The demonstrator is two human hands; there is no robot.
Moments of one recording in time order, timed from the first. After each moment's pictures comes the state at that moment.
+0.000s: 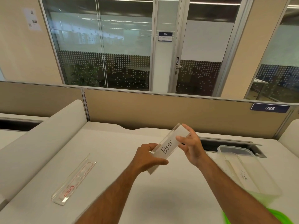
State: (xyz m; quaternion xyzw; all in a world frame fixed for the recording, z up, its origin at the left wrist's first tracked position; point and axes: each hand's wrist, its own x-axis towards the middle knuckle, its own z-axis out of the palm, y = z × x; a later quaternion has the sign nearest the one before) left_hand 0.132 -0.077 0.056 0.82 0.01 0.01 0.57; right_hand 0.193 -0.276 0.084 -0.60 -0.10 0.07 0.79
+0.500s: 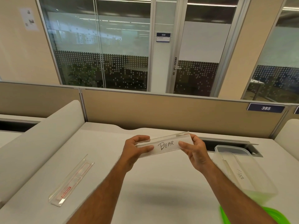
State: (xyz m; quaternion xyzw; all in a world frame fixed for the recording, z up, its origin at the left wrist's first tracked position) left_hand 0.139 -0.048 0.061 0.68 0.02 0.09 0.73; right_hand 0.184 -0.299 0.074 -0.57 -0.07 0.05 0.82
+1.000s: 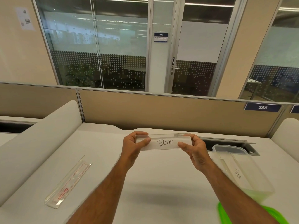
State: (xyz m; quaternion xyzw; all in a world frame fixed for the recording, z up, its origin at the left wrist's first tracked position) left_hand 0.150 -0.060 0.065 0.65 0.01 0.16 0.74; right_hand 0.189 -0.310 0.068 -0.58 -0.09 0.03 0.81
